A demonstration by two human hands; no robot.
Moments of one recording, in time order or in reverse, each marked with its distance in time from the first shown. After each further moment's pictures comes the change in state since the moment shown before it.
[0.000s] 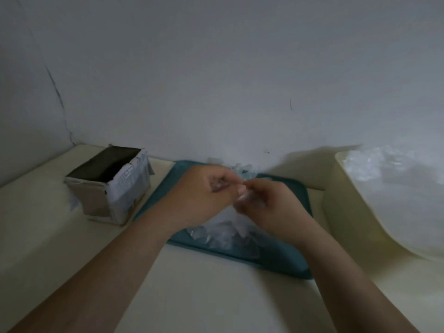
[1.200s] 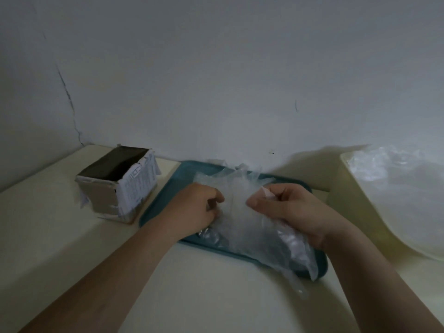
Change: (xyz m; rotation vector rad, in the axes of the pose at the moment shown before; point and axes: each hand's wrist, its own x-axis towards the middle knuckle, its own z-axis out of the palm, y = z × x) left_hand -0.001 -0.073 -0.003 0.462 -0.074 -0.099; right_hand -0.009 -0.003 -0.024 0.591 -0.215 0.318
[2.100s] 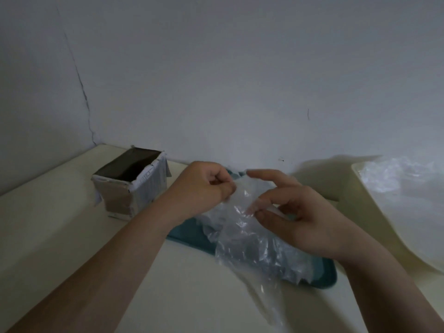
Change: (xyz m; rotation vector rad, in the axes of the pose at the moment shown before) left_hand -0.011 0.050 -0.055 -0.463 0.128 -0.117; right_hand -0.022 -0.032 0.016 -0.545 -0.048 -0.482
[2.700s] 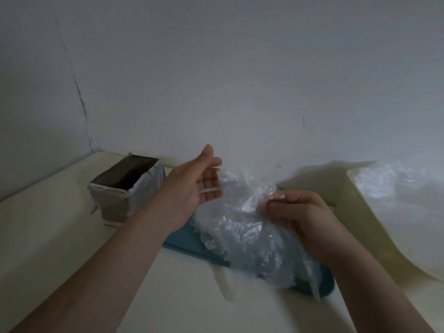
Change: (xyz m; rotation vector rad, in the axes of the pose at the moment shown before) left_hand 0.012 -0.002 -0.008 -0.783 0.004 -0.218; right_hand 0.004 0.030 0.003 0.695 0.206 0.367
